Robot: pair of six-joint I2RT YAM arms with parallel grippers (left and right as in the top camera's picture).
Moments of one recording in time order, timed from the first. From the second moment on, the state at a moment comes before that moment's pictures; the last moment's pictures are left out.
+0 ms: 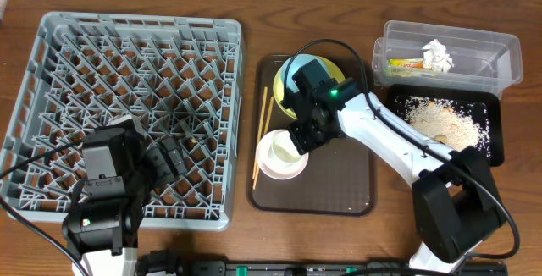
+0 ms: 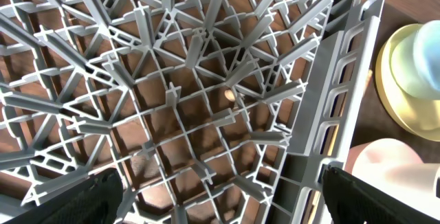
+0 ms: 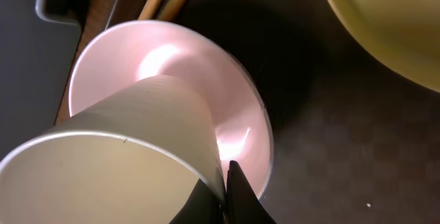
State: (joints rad) left arm 0.13 0.79 0.82 -0.94 0.10 -0.30; right arm 0.58 1.85 1.32 -0.88 -0.30 0.10
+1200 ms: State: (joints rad) left arm 0.02 1.21 0.82 -0.06 1.33 -0.75; right arm 0.27 1.64 1.36 -0.69 -1.26 0.01
